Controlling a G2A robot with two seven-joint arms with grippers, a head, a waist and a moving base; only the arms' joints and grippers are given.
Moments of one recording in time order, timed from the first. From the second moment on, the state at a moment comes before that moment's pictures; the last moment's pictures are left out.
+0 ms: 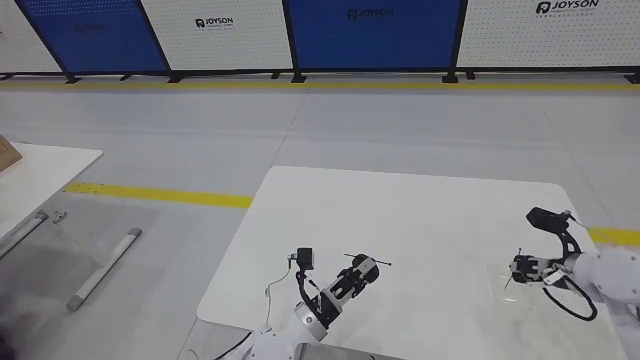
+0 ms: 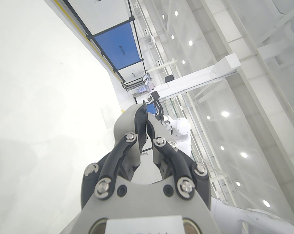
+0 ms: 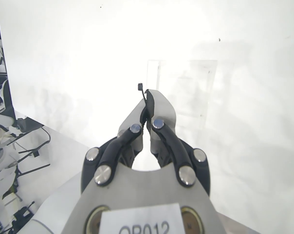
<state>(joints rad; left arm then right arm) 1.69 -1.22 -1.11 -1.79 -0.05 -0.31 -0.10 -1.11 -0.89 1.28 -1.58 -0.52 0.23 1.26</state>
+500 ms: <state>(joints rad) 1.69 -1.22 -1.11 -1.79 -0.05 -0.31 -0.10 -1.18 -0.89 1.30 -1.68 -0.58 0.26 1.13</state>
